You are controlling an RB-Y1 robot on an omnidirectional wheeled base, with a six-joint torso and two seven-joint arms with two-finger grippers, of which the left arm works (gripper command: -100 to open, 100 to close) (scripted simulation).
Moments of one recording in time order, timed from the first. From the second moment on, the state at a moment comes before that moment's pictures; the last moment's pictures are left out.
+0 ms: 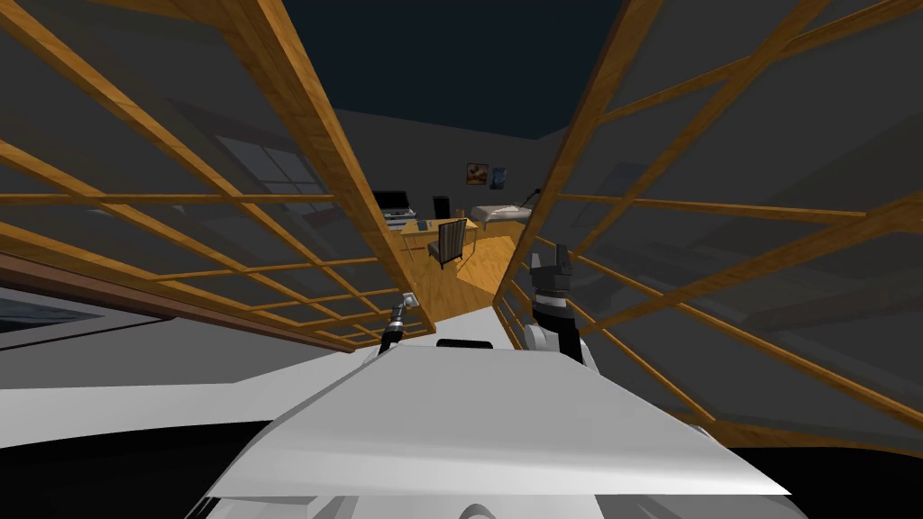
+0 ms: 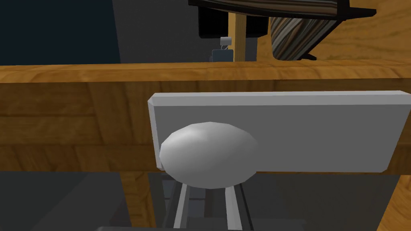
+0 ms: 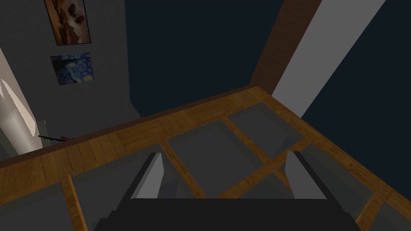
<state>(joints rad) 0.05 0.25 0.12 -0.69 0.12 -0.91 0.12</state>
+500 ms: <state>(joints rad) 0.06 0.25 0.09 -0.71 0.17 -0.89 0.24</state>
